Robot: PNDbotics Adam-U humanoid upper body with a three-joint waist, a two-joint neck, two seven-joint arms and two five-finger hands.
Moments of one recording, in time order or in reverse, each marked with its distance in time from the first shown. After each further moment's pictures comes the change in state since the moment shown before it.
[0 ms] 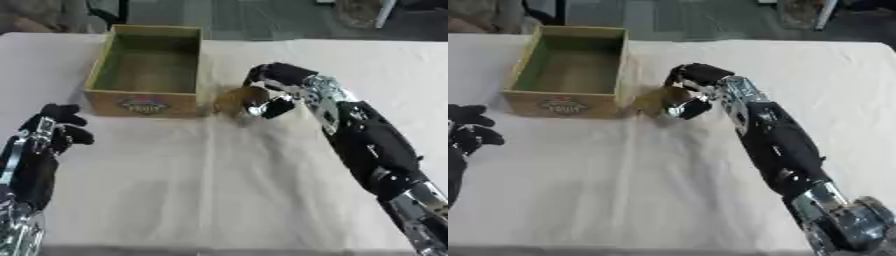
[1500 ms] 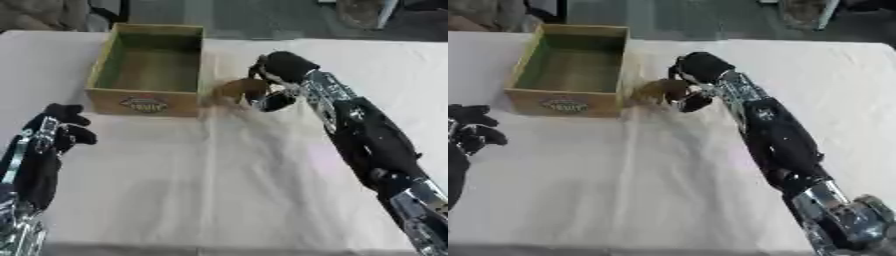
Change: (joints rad) left arm 0.001 0.000 -0.007 0.000 0.002 0.002 -0.007; right arm -0.009 0.001 -0.005 -0.021 0.178 0.005 -0.277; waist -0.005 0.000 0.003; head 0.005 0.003
